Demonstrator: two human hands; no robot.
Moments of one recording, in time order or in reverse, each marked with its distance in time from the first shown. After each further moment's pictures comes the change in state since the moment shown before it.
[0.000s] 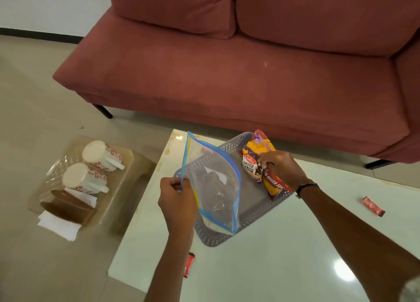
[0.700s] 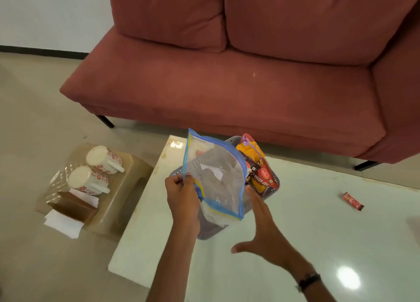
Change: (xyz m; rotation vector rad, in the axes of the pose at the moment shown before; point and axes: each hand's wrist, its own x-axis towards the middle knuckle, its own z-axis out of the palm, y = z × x) left_hand -0.056 0.036 0.001 -0.289 -0.124 -0.168; right_hand -0.152 -0.131 -0.019 0.501 -0.181 0.198
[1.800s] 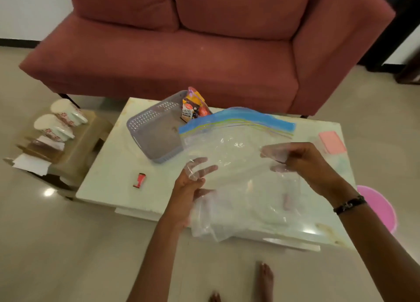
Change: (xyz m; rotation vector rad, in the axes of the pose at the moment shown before) left_hand -0.239 -0.160 -0.065 -0.005 -0.870 0.029; right_hand -0.281 -0.002 -0.136 0.461 0.174 0.022
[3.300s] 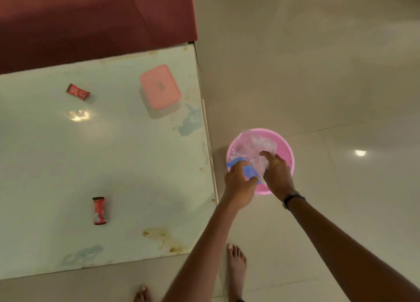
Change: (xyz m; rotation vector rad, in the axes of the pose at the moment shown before) left_hand 0.211 -0.399 0.527 0.782 -0.194 -0.390; right_hand -0.133 0.424 -0.433 -0.699 0.521 0.557
